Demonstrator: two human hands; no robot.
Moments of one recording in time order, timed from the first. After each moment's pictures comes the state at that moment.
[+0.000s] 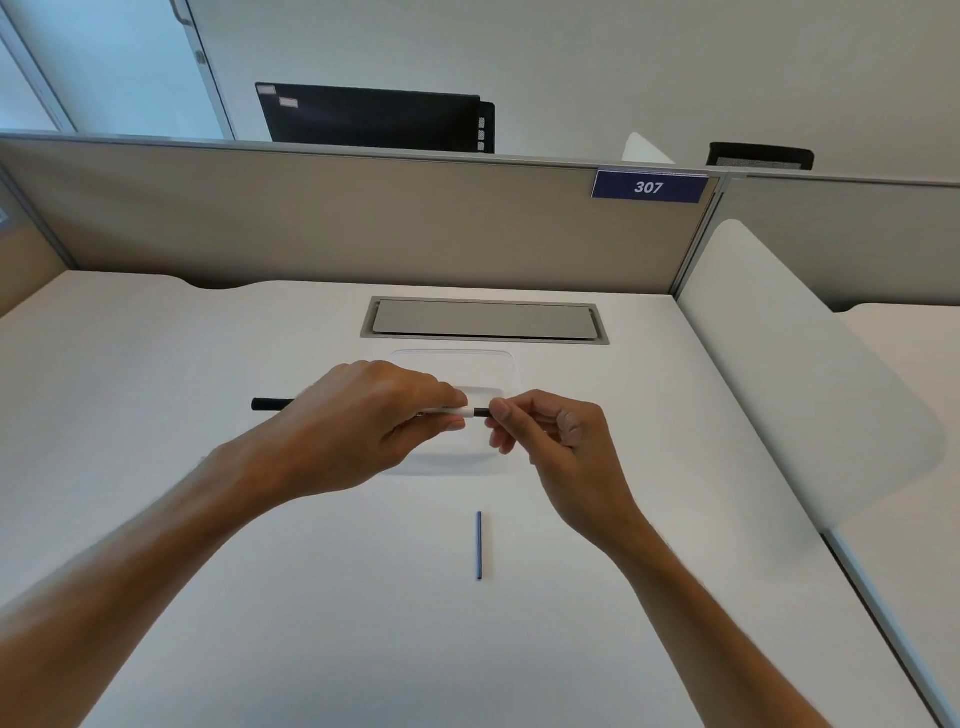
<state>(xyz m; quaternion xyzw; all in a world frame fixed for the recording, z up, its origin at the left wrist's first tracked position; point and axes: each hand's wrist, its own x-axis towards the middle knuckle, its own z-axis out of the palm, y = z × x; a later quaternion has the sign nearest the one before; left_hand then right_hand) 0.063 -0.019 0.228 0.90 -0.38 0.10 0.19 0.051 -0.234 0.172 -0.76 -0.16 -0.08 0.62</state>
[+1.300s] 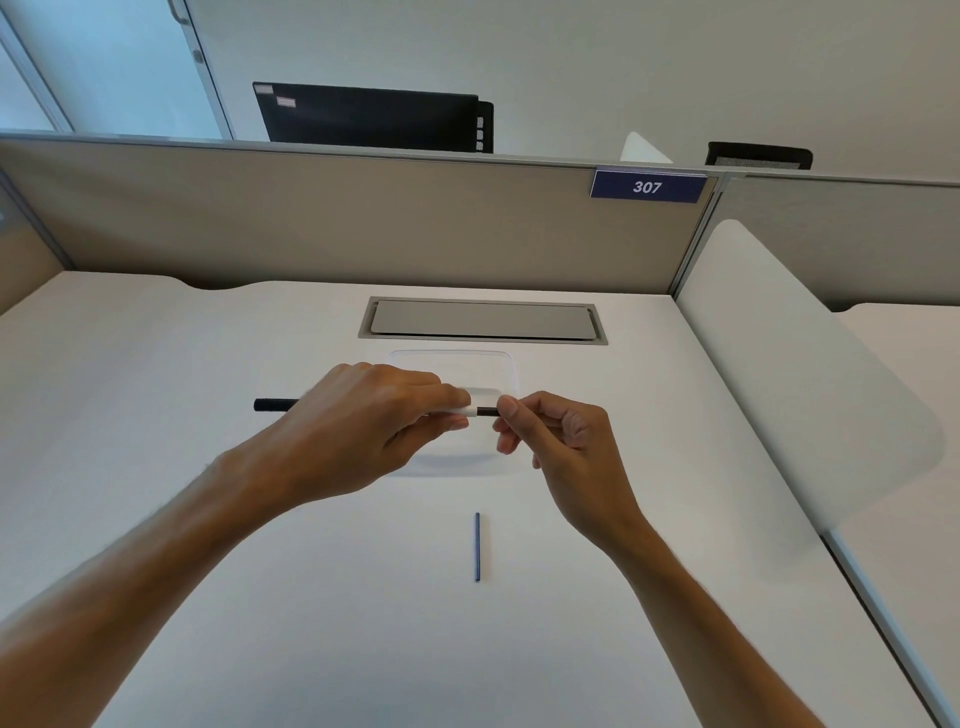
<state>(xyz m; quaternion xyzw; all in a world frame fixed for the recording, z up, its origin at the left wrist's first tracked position) 0.064 -0.022 0.226 0.89 -0.40 0.15 0.15 0.050 -0.236 0.172 -0.76 -0.13 -0.07 0.64</state>
